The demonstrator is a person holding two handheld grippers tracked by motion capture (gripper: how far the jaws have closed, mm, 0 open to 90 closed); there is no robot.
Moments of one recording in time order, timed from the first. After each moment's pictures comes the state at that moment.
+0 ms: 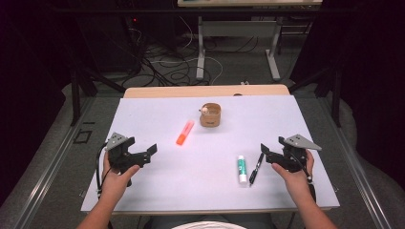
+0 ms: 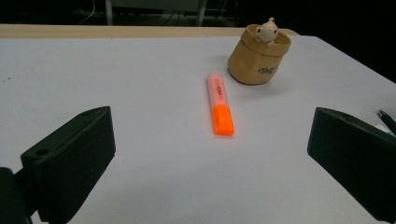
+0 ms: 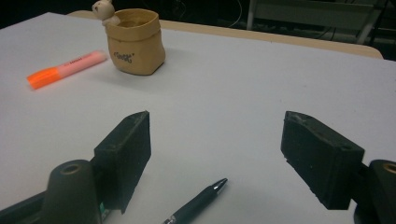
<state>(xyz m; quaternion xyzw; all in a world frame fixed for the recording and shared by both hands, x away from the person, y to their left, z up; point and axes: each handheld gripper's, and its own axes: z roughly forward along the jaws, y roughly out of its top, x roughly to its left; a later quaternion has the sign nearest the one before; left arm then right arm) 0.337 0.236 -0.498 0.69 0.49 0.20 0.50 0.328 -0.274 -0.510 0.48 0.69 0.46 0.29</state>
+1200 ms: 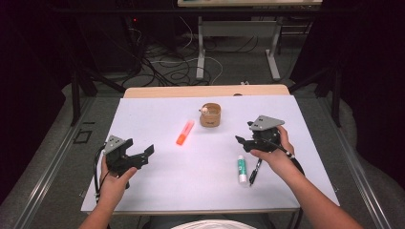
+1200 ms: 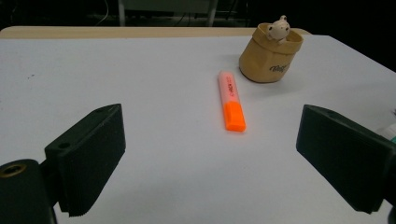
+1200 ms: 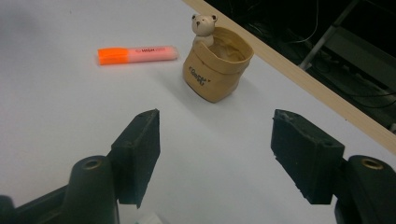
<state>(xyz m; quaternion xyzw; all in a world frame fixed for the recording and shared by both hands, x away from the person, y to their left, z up) 0.329 0.238 -0.502 0.68 0.49 0.22 0.50 0.373 -0.203 -0.461 0.29 0.82 0.40 0.28</state>
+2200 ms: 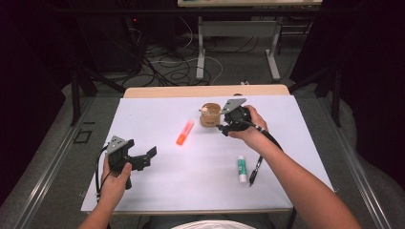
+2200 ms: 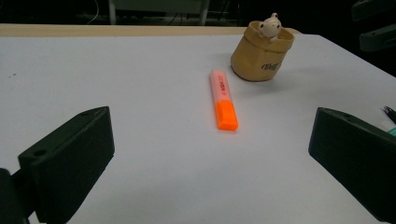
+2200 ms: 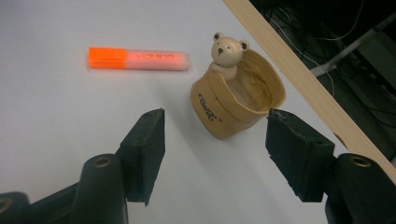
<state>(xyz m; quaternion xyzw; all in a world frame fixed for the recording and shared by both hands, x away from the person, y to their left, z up) 0.331 0.236 -0.508 0.69 0.48 0.20 0.50 0.442 -0.137 -0.454 0.22 0.88 0.33 0.26</state>
